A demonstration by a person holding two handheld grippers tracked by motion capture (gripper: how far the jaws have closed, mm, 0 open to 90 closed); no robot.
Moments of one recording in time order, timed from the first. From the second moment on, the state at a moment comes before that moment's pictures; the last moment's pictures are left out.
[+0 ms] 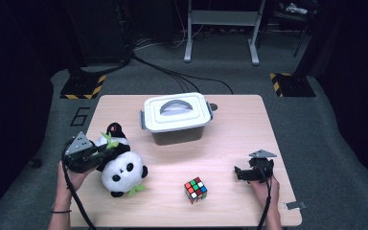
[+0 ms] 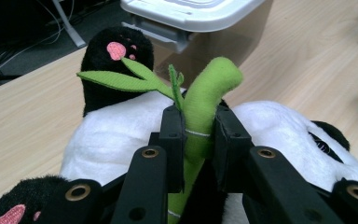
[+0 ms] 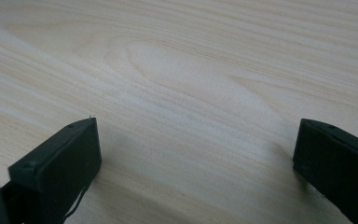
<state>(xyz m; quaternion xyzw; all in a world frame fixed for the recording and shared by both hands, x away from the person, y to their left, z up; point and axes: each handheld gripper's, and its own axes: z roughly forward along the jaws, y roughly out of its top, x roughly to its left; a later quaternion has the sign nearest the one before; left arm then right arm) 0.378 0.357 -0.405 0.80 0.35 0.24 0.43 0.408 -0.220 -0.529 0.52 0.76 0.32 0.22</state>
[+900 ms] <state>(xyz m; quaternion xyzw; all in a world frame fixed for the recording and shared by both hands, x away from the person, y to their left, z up) 0.456 0.376 -0.414 0.81 0.36 0.21 0.41 0.408 -0.221 -0.529 0.51 0.76 0.32 0.22</state>
